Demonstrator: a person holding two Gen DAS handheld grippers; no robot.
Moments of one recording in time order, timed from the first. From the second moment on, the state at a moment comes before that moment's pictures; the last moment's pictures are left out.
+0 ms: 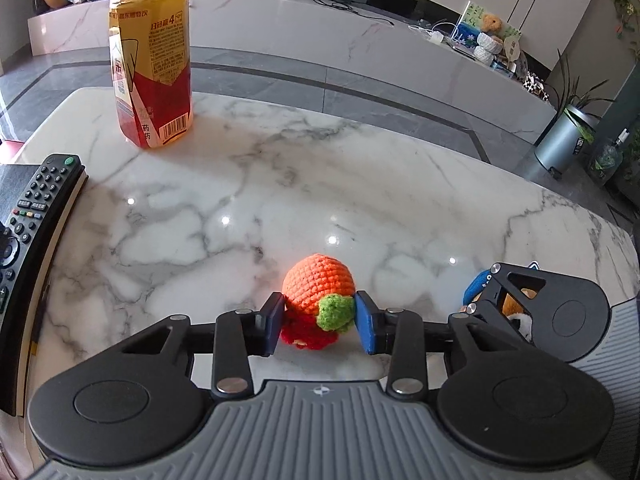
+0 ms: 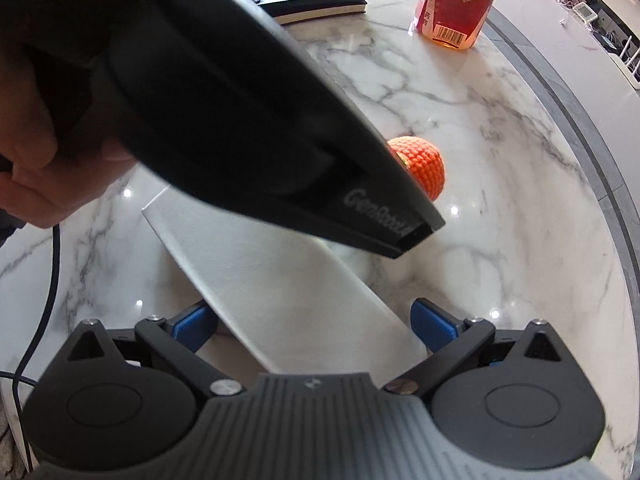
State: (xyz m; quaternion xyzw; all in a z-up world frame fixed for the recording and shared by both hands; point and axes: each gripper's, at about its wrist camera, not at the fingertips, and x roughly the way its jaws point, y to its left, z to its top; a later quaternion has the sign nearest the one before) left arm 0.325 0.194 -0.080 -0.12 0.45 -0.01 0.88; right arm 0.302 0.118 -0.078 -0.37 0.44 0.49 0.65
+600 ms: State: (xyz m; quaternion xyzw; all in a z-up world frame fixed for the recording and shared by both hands) left arm 0.263 0.209 -0.043 -0.06 0.46 0.11 0.88; right arm 0.225 0.095 -0.064 -0.32 0.51 0.38 0.70
